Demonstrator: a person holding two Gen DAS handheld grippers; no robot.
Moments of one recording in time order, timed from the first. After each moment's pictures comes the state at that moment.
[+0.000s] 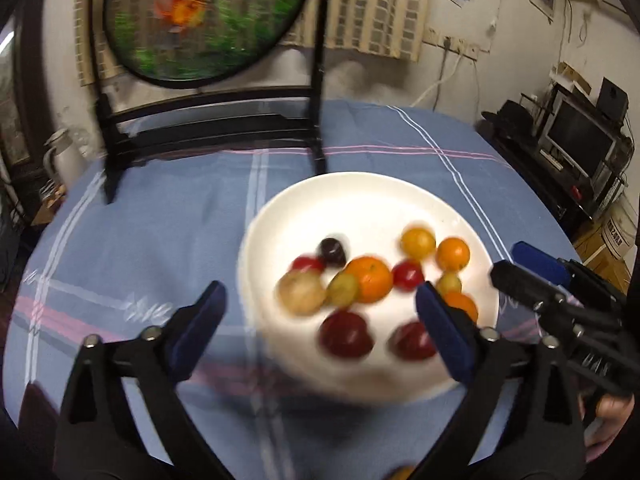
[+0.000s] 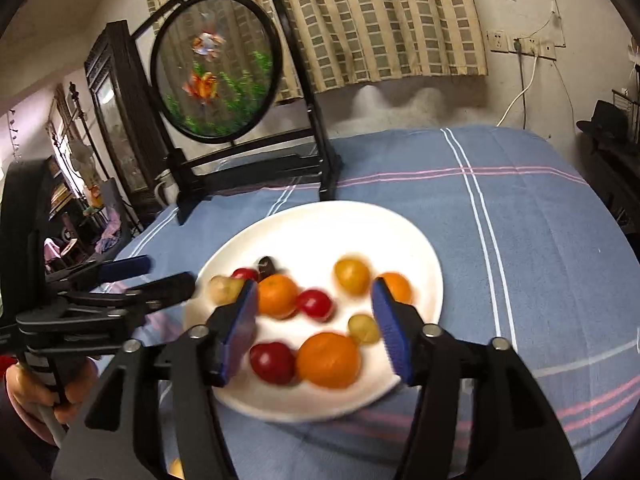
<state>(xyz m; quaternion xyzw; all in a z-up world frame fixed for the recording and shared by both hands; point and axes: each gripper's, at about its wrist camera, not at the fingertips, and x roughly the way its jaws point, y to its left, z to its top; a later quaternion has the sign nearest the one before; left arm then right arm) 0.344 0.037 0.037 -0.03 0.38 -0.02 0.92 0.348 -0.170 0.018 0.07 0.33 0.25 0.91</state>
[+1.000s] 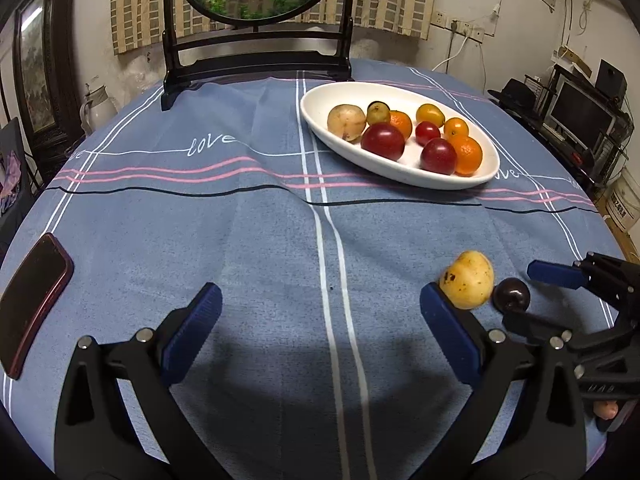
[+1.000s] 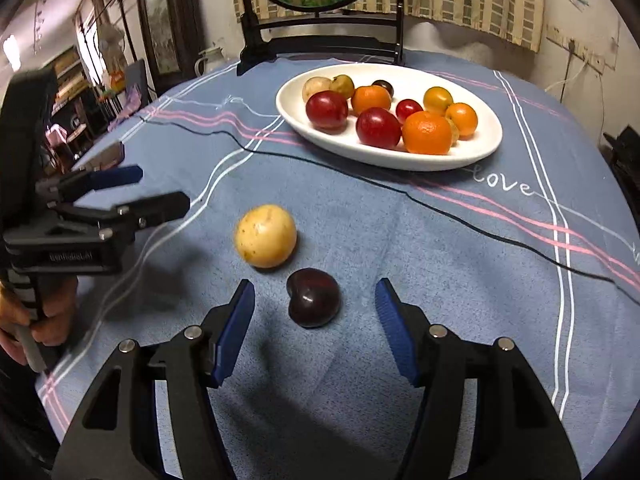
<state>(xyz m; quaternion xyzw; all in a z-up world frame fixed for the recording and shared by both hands) 0.200 0.059 -0.029 -0.03 0.40 0.00 0.92 0.207 -0.128 -0.040 -0.09 0.42 0.29 0.86</state>
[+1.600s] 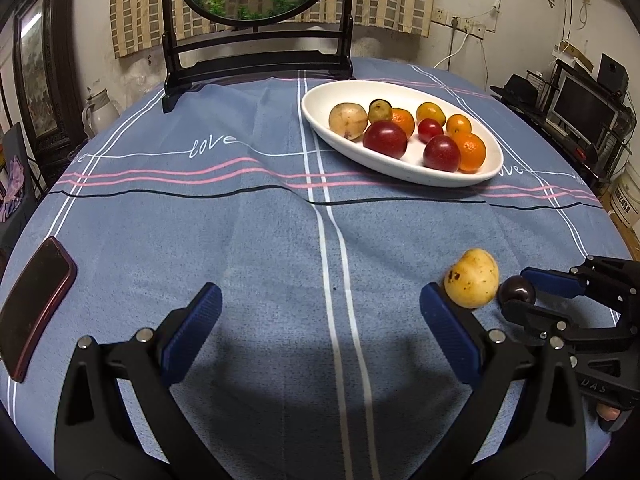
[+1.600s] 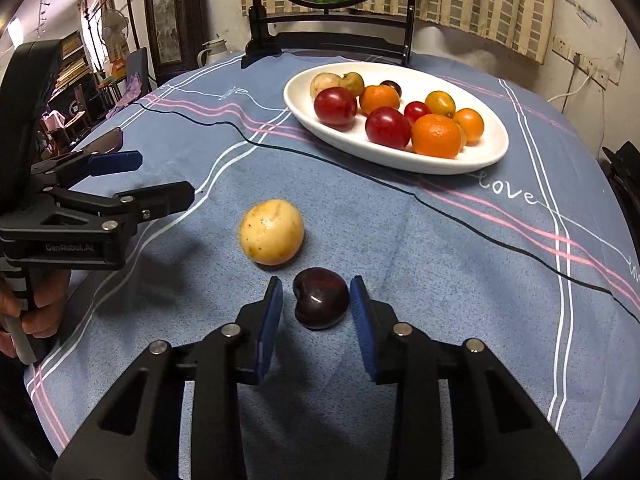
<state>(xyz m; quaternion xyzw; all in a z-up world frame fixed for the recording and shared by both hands) 0.202 0.057 -0.031 -0.02 0.40 0.00 0.92 0.212 -0.120 -0.045 -0.11 0.42 0.28 0.85</state>
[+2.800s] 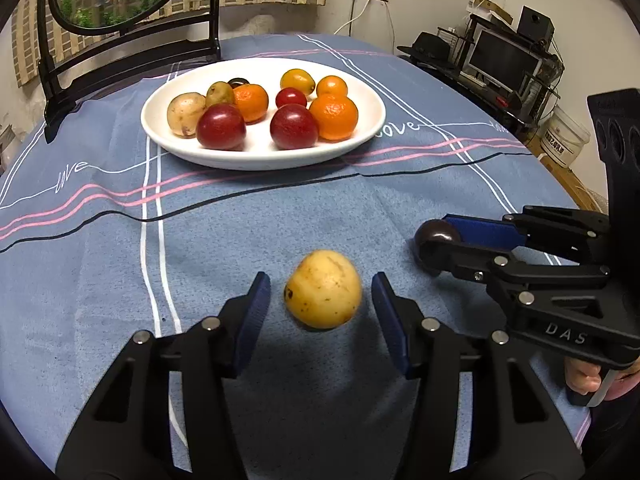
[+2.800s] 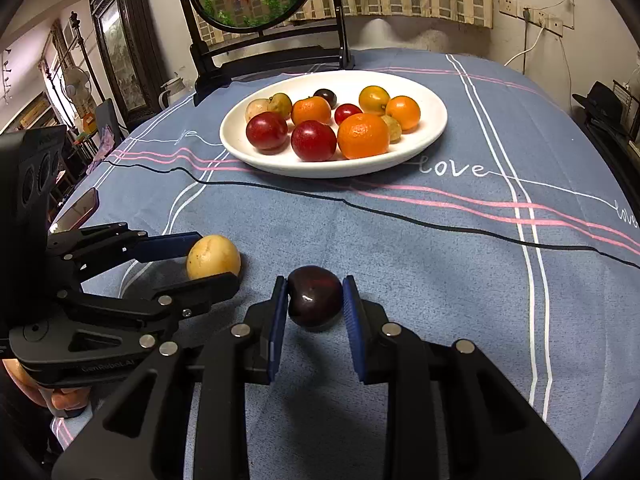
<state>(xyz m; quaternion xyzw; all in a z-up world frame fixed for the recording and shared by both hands) 0.227 -0.019 -0.044 0.01 0.43 -0.16 0.89 0.229 -0.163 -0.038 -0.02 0.43 0.23 0.87</state>
